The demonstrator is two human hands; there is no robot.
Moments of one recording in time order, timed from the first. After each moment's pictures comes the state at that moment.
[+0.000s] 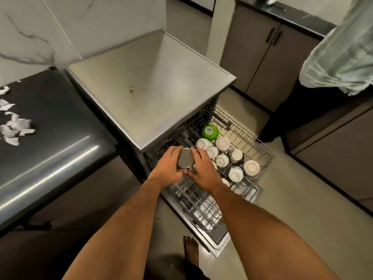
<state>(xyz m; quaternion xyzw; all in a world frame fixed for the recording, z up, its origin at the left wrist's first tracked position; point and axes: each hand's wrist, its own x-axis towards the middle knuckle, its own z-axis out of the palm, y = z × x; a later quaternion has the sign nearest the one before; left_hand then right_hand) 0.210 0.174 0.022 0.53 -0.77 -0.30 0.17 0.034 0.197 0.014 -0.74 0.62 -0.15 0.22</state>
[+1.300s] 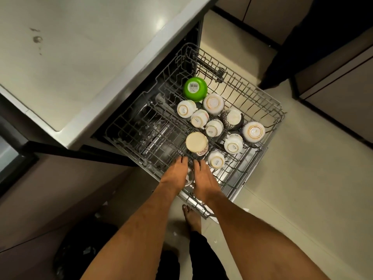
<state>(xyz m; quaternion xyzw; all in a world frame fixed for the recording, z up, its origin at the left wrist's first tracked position) 0.093 0.175 -0.167 0.54 -0.76 -0.33 -0.17 -0.023 0.238 -0.175 -0.63 0.71 0.02 0.33</state>
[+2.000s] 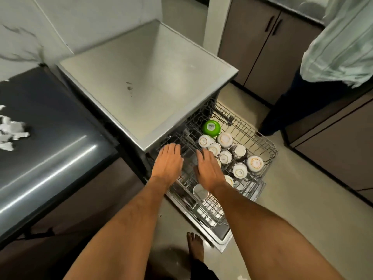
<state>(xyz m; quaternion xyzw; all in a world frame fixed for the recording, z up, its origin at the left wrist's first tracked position) 0.218 0.157 0.009 0.56 -0.82 -0.06 0.05 0.051 0.192 0.000 -0.74 0.66 0.01 0.09</state>
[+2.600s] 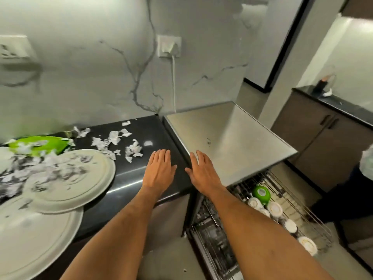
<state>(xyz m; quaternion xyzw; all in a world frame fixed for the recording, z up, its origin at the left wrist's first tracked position) 0.486 0.186 0.156 0.71 -0.68 0.10 0.14 0.309 0.139 0.153 -0.86 0.48 -0.13 -0.04</state>
